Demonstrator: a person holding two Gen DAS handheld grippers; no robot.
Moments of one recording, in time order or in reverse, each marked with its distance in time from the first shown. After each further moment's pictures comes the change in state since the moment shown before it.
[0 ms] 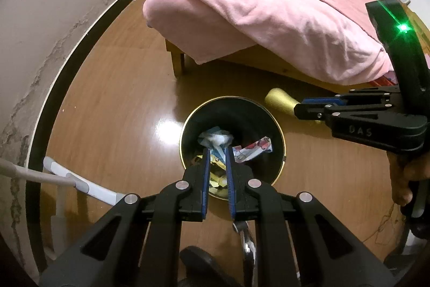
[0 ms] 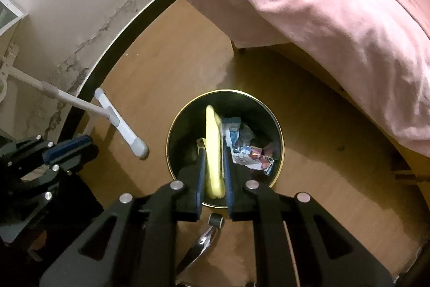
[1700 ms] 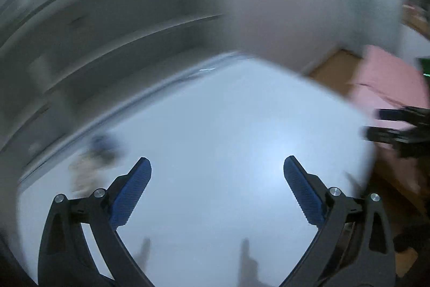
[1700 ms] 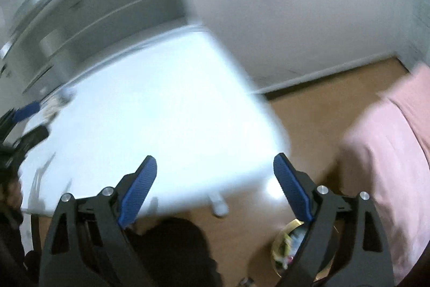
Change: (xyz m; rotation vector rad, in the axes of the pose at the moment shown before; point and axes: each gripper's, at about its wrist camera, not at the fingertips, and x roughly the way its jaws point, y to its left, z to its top) left arm -0.392 0.251 -0.182 -0.556 -0.373 0.691; right arm -0.157 0.399 0.045 -0.659 -0.282 0.288
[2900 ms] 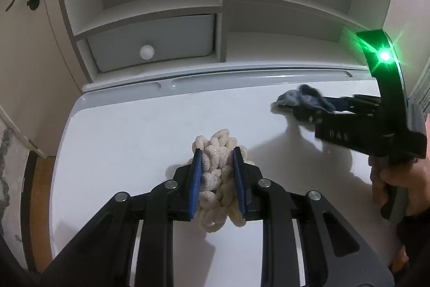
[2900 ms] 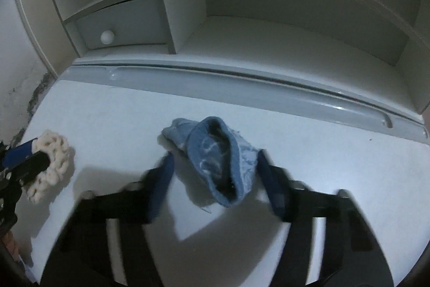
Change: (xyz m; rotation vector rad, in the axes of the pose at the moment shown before) left arm 0.011 0.220 -0.065 -0.384 0.130 0.154; right arm 0.191 0.323 0.110 -0.400 0.130 0.203
